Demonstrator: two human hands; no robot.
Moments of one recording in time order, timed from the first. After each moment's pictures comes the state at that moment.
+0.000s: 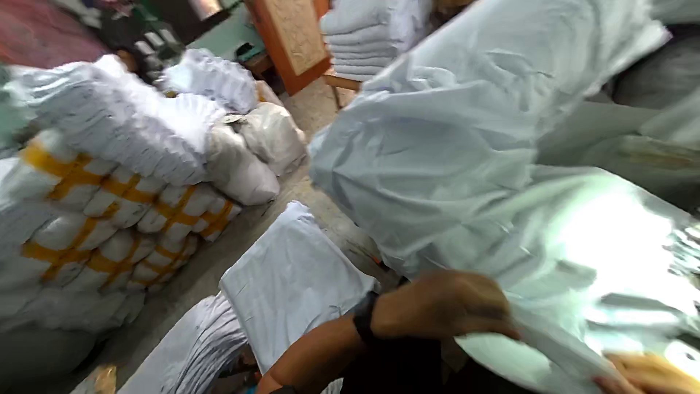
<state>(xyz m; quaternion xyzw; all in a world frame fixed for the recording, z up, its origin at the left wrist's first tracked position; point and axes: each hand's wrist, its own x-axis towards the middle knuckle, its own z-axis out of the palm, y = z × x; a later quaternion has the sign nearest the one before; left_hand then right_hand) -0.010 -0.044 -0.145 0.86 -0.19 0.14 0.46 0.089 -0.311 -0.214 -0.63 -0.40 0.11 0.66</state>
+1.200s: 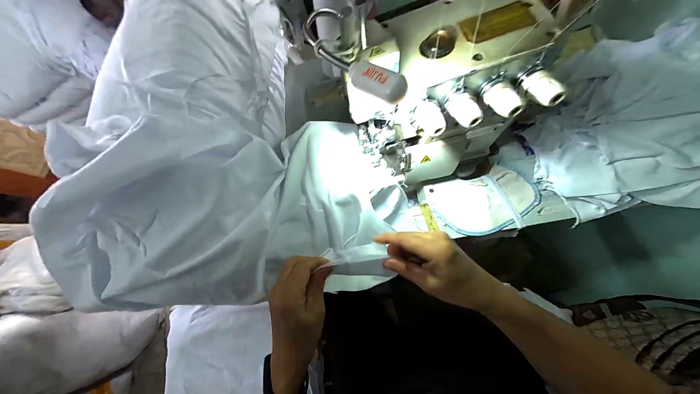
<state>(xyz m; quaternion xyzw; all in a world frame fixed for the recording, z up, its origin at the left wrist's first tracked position) -0.014 -0.048 -0.171 0.91 -0.07 0.17 0.37 0.055 -0.292 -0.213 -0.76 -0.34 -0.03 0.55</state>
